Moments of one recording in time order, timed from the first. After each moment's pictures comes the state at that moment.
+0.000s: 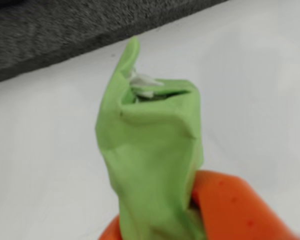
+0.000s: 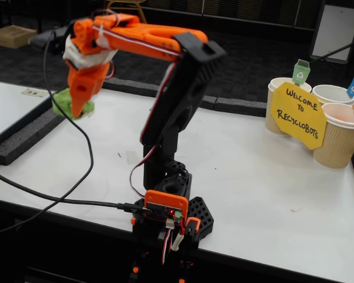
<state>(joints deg) -66.7 117.7 117.3 70.9 51.8</state>
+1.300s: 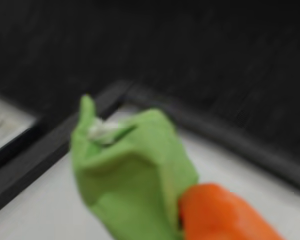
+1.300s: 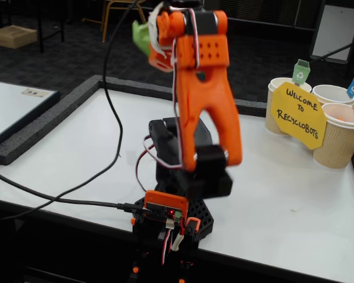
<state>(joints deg) -31.0 181.9 120.6 91.8 28.2</state>
